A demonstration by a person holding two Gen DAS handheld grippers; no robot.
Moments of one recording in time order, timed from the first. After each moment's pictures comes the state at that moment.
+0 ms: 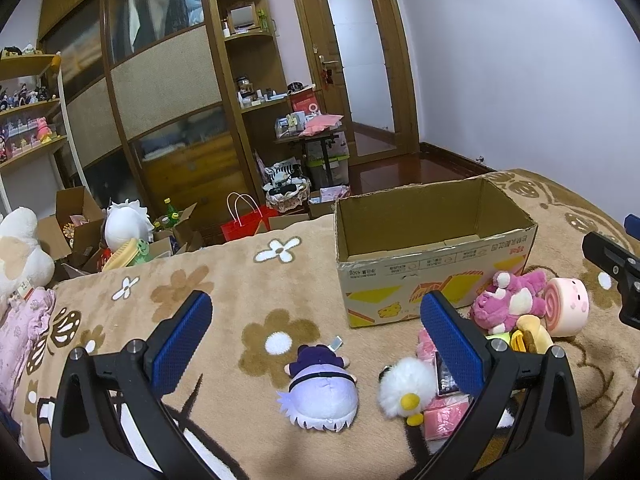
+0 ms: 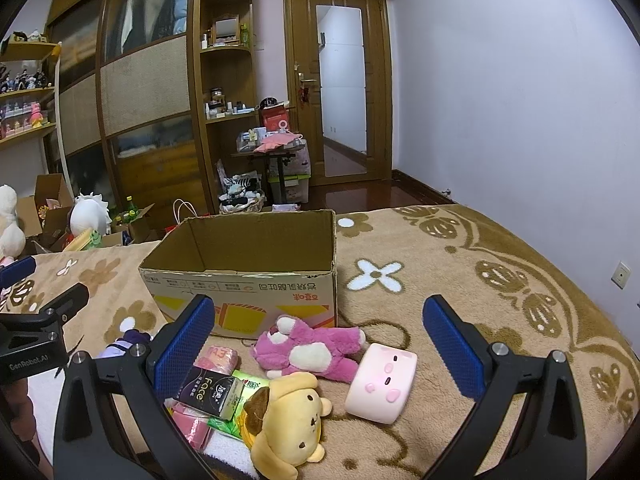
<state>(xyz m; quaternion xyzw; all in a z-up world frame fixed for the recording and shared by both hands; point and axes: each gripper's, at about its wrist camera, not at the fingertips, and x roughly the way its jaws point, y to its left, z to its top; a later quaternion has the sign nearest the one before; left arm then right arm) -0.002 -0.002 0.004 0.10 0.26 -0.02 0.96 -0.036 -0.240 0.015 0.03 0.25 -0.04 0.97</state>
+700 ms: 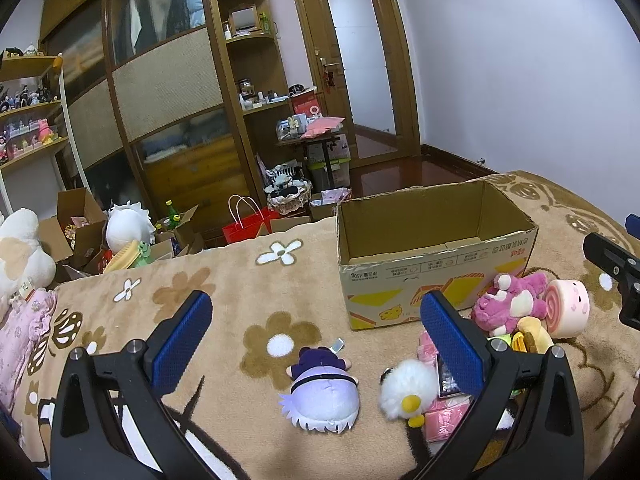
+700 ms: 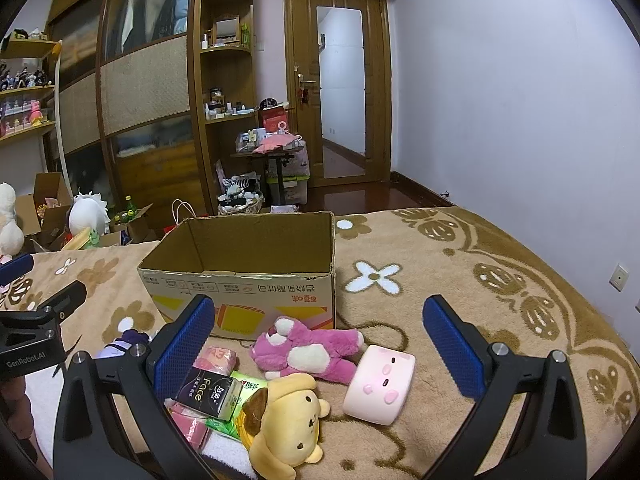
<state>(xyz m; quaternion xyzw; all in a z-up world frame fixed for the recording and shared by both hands) -0.002 -0.001 0.005 0.10 0.25 -0.02 0.96 -0.036 -0.244 0.012 0.03 0.25 -0.04 0.97</state>
